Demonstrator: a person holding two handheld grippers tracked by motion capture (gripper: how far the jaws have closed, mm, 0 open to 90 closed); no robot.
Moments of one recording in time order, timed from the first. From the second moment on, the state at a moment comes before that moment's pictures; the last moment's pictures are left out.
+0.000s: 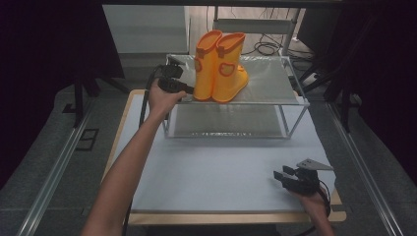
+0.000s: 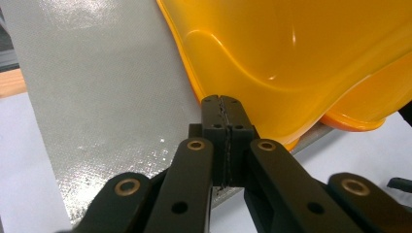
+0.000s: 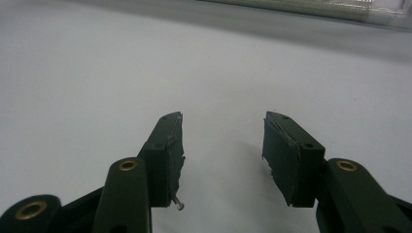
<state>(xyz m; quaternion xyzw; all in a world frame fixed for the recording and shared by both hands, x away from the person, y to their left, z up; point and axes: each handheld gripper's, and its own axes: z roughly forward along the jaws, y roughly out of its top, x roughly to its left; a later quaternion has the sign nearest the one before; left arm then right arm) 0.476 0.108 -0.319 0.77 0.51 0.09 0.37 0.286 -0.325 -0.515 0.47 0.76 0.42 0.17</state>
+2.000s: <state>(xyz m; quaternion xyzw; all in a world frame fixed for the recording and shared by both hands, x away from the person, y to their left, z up) 0.463 0.046 -0.309 0.78 0.48 0.08 0.39 0.289 -0.313 -0.518 0.46 0.77 0.42 0.16</state>
